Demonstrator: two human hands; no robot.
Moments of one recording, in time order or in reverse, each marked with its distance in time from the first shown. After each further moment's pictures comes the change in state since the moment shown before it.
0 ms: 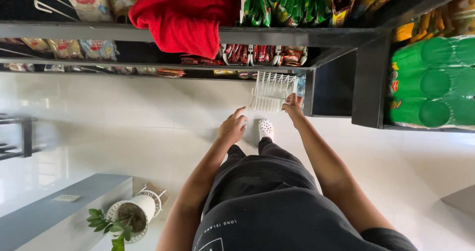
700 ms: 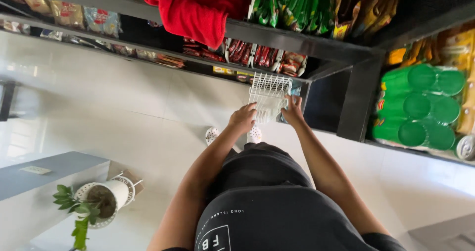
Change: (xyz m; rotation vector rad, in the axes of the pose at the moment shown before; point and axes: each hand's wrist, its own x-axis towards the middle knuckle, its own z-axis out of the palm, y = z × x) left_hand 0.056 0.046 0.030 0.099 0.123 0.075; right_hand 0.030 -0.007 -0.046 -0.590 -0.191 -0.373
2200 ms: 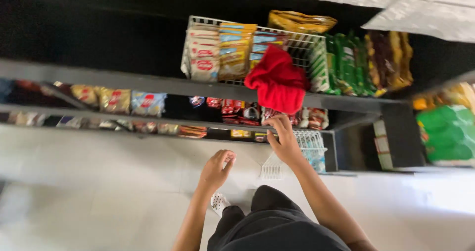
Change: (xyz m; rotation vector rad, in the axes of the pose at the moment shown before) left_hand -0.207 -0.236 -0.229 -0.531 0.374 0.143; right_hand -0.062 -0.493 0.016 0.070 0.344 -0.603
